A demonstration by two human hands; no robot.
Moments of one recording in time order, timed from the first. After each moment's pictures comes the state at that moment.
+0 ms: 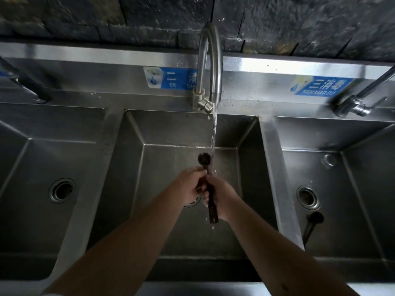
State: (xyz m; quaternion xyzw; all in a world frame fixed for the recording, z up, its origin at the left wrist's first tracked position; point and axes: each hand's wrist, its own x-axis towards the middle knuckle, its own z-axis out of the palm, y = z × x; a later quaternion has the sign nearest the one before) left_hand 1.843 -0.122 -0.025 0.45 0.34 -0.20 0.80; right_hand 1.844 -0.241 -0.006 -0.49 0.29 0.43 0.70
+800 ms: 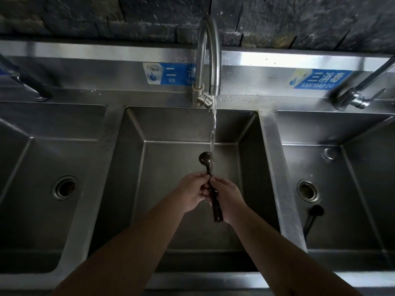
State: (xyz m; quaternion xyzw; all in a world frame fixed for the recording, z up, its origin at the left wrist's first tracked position) left_hand 1.811 -0.133 -0.025 0.45 0.31 -0.21 0.81; right_hand 1.822 -0.255 -0.007 -0.52 0.27 0.35 0.73
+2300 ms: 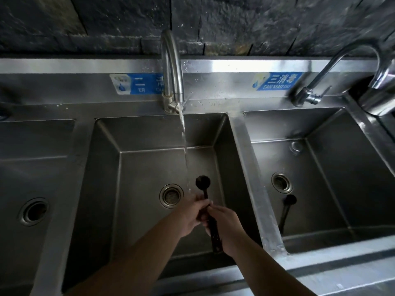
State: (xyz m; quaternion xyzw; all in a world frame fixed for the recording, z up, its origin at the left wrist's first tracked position) left_hand 1.775 -0.188 0.001 0.48 0.29 -0.30 0.77; right_hand 1.761 -0.313 0.009 -0.59 0.34 0.34 0.65
